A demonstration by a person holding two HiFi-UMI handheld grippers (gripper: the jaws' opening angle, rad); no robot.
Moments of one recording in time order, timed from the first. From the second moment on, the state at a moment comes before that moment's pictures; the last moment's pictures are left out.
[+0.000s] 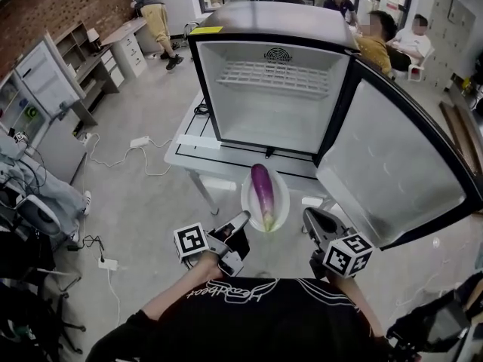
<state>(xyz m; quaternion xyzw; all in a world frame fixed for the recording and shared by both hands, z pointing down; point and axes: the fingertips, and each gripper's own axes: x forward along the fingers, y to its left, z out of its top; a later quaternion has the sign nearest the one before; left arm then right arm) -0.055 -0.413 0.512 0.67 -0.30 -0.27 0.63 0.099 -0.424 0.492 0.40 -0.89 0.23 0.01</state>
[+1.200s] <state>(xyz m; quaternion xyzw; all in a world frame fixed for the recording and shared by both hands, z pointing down) -0.063 -0.534 0.517 0.68 -0.31 -0.25 0.61 0.095 -0.523 0.486 0.42 -0.89 0.20 0.01</state>
